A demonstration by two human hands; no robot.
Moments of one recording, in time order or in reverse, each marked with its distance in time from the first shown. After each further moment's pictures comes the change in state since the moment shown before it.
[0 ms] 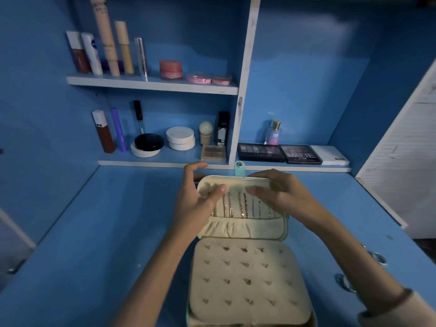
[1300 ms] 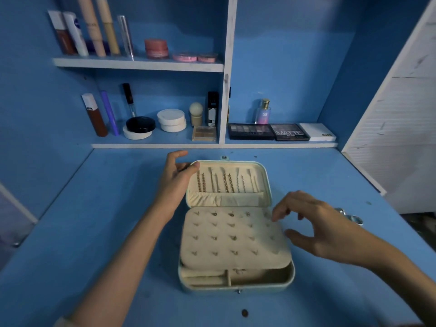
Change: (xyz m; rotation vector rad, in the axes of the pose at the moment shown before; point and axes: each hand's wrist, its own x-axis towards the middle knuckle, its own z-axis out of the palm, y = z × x) left_hand -0.001 -0.010 -0.013 -0.023 -0.007 -0.156; right_hand -0.102 0.042 -0.033 -0.506 -0.191 -0.446
